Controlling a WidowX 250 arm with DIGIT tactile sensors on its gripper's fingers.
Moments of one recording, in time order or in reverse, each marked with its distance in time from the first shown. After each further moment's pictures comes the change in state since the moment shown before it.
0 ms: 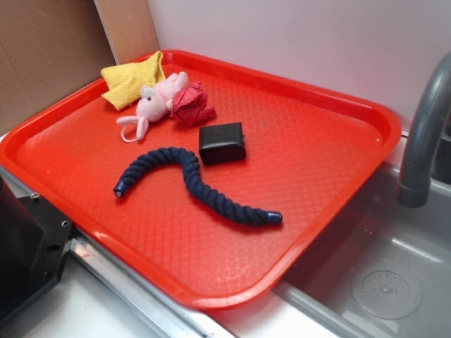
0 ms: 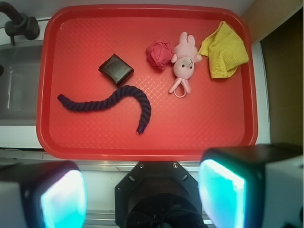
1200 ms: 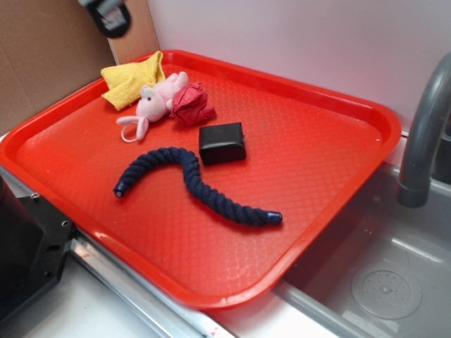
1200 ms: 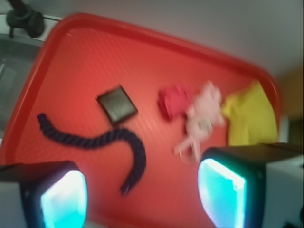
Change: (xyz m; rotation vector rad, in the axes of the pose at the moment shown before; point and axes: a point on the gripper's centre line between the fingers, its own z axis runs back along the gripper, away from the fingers) arm 0.075 -0.001 -0.077 0.011 -0.140 -0.394
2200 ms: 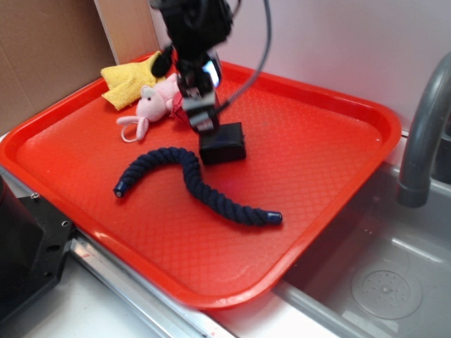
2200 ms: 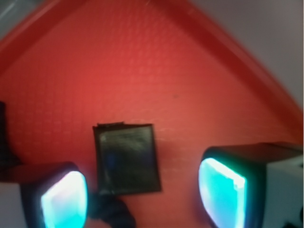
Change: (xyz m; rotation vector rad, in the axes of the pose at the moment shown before) arm 0.030 -0.024 -0.122 -0.100 0.089 -0.414
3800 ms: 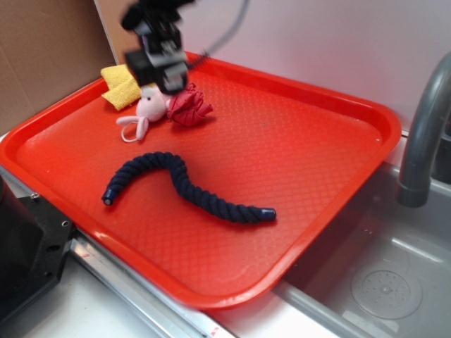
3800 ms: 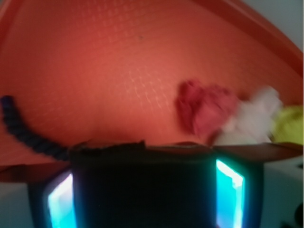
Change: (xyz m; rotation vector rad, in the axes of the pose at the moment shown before) arm -0.041 0.006 0.091 0.039 0.164 0.482
